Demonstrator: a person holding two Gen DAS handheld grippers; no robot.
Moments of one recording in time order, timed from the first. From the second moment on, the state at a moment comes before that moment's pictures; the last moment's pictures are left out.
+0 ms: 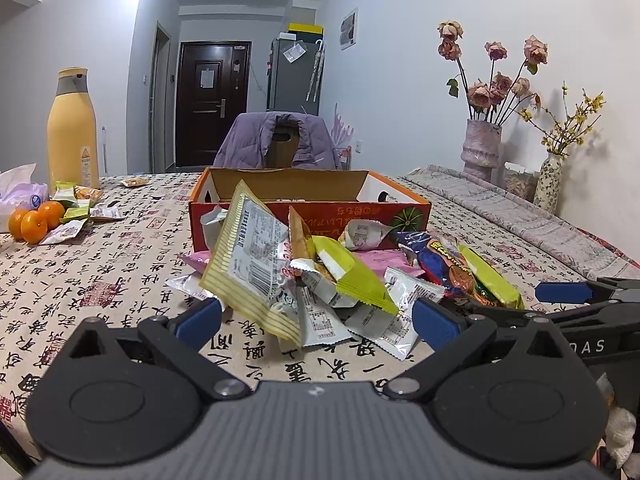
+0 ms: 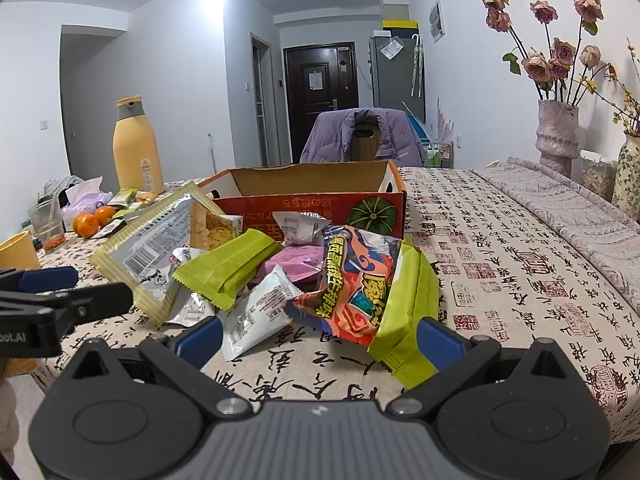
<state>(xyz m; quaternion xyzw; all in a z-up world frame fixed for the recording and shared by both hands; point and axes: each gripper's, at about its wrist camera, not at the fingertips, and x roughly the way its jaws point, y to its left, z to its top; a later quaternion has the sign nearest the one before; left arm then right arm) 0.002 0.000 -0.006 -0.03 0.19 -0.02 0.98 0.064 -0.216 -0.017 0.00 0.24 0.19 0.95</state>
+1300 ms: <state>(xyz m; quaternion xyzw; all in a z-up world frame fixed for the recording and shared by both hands) 0.004 0.002 -0.009 -0.04 0.20 -0.03 0.98 0.067 -0.220 -0.016 0.01 0.23 0.19 0.95</state>
